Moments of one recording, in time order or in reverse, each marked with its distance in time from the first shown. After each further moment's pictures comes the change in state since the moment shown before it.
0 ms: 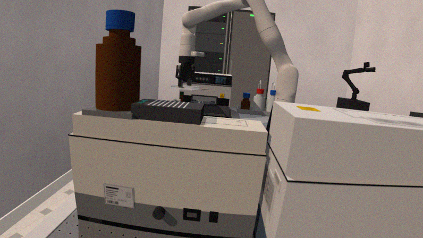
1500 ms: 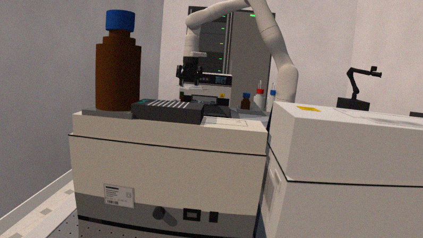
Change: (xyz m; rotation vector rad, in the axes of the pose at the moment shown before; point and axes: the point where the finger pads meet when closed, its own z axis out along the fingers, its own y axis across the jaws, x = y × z) arm -0.002 -0.045 0.000 -0.001 0.000 0.476
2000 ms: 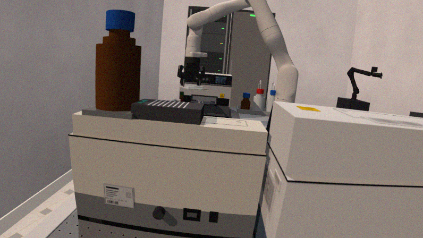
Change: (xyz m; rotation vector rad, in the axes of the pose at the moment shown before) arm -0.010 -0.018 0.000 0.000 0.000 0.149
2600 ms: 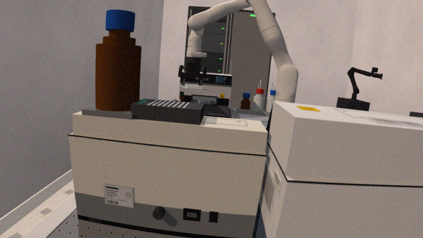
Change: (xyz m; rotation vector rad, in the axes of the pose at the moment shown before) arm -0.008 -0.010 0.000 -0.001 0.001 0.185
